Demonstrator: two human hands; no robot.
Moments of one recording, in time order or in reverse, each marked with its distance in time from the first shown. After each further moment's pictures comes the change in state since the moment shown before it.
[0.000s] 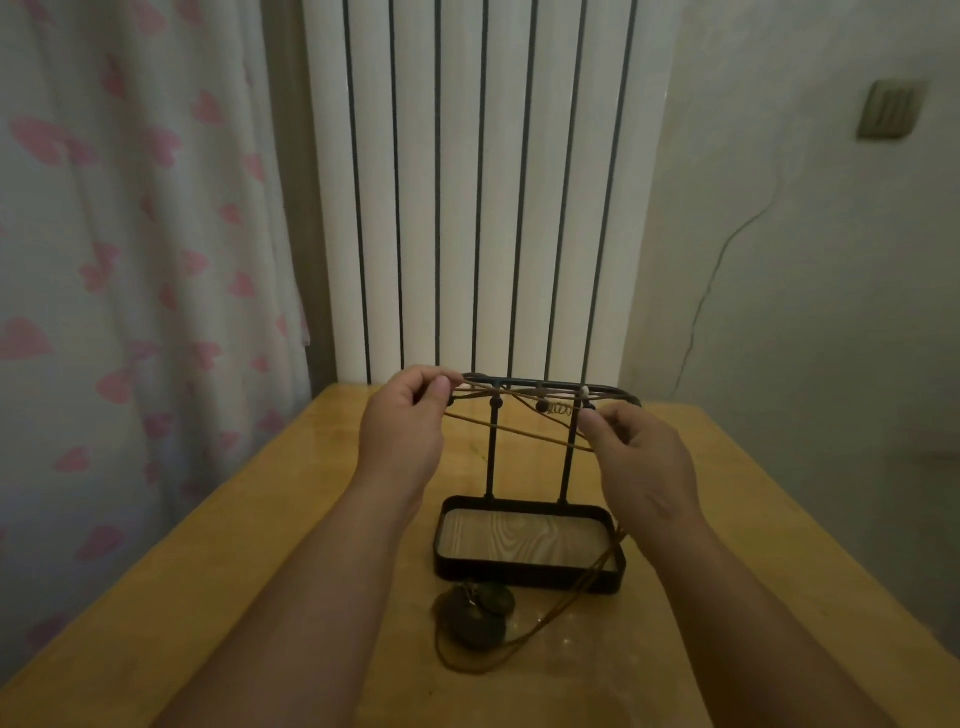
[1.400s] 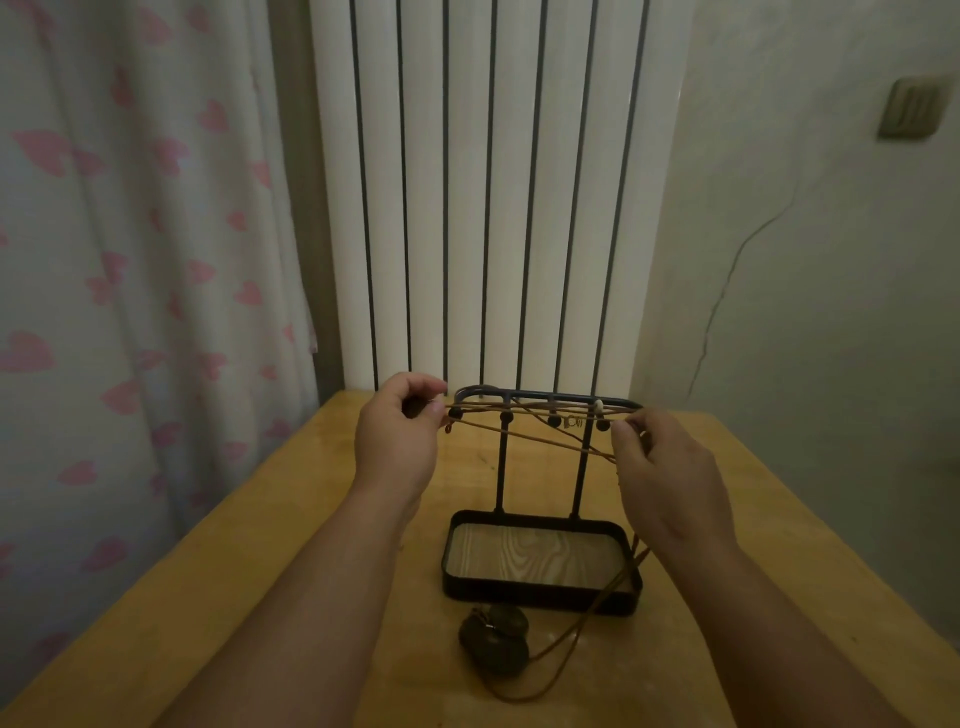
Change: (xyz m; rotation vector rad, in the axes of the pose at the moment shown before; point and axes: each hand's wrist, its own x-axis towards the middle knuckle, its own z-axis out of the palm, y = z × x) left_hand 0.025 -0.014 -0.004 0.056 0.083 0.011; right_hand 0.015 0.011 -0.001 -0.281 0.074 -0.052
